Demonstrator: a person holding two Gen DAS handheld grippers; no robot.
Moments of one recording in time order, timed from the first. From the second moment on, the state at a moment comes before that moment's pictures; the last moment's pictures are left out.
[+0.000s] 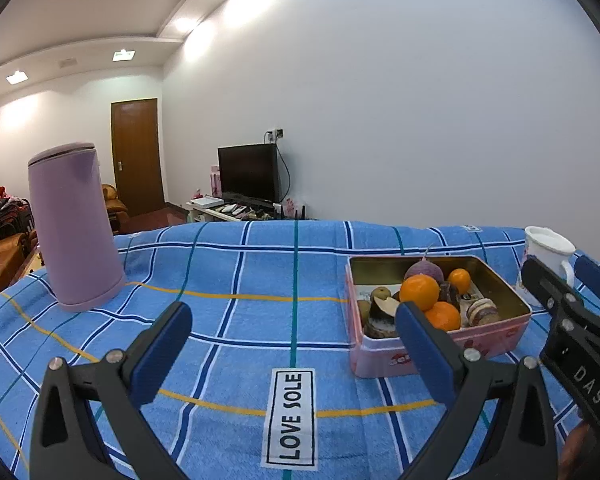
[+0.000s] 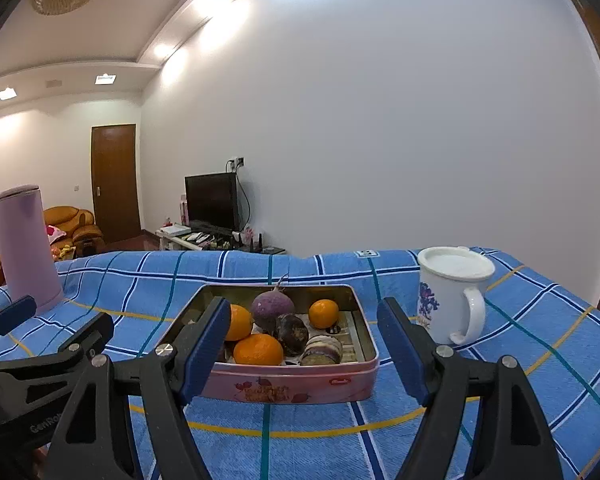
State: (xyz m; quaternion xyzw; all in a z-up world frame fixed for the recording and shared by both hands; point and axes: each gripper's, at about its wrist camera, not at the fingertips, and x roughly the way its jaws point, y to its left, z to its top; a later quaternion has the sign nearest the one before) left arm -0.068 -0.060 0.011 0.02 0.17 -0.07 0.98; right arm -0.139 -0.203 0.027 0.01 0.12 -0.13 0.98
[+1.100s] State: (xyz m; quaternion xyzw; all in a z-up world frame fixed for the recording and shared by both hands) left arm -0.067 -0.058 0.010 0.01 0.18 -0.06 0.98; right arm -0.150 -0.202 0.030 0.01 0.10 -0.15 0.98
